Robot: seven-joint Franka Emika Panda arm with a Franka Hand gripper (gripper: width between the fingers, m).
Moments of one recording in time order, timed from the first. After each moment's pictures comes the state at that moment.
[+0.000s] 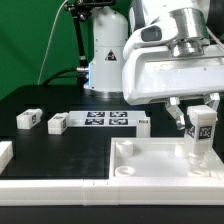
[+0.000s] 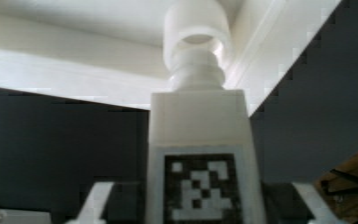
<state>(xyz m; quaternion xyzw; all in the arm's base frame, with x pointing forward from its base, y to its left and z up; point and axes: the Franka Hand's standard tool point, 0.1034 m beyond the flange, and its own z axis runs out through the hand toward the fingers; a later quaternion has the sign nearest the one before) 0.627 0.114 0.102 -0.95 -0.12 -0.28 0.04</state>
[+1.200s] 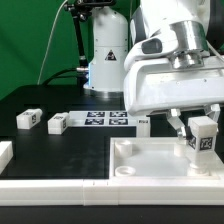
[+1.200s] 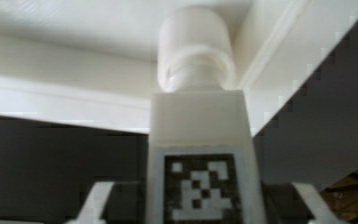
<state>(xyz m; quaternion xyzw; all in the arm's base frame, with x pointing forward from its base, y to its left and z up) 0.626 0.117 0.078 -0.95 -0.12 -0.29 0.04</state>
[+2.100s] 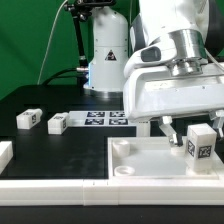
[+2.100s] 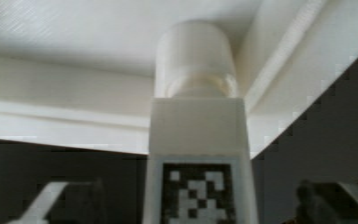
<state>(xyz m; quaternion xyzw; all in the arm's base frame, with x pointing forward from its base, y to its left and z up) 0.624 0.116 0.070 -0.95 -0.12 -0.29 0.04</state>
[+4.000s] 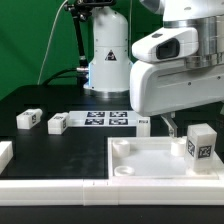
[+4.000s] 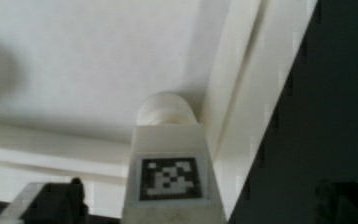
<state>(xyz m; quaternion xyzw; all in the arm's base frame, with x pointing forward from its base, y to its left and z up) 0.621 0.121 0.087 -0.99 -0.13 -0.02 0.05</state>
